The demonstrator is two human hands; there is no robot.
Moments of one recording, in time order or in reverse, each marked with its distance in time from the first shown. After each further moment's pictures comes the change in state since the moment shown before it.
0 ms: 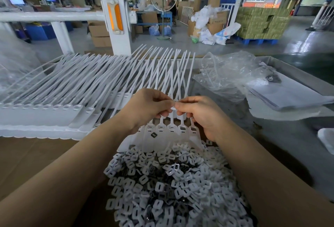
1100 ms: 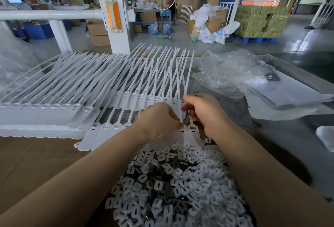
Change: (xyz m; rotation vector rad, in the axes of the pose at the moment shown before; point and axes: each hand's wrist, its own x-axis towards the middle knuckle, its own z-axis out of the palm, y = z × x) left_hand -0.009 0.004 0.039 0.561 -0.039 -0.125; right_hand 0.009 0.005 0.003 0.158 0.168 0.095
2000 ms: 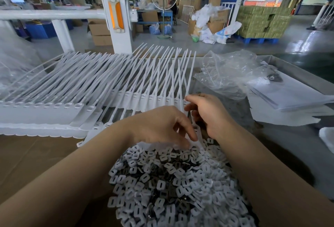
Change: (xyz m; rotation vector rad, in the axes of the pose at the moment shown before) left_hand -0.015 -0.002 -0.026 -0.068 -0.406 0.507; right_hand -0.001 -0.001 -0.001 0.037 0.011 0.023
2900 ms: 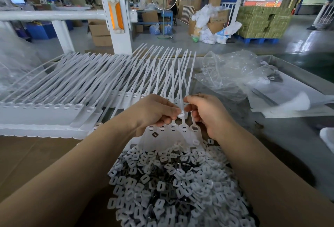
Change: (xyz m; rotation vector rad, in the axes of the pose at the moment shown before) left_hand 0.006 -0.012 -0.011 -0.623 0.359 -0.357; right_hand 0.003 0.000 0.000 -0.028 -0.006 -0.026
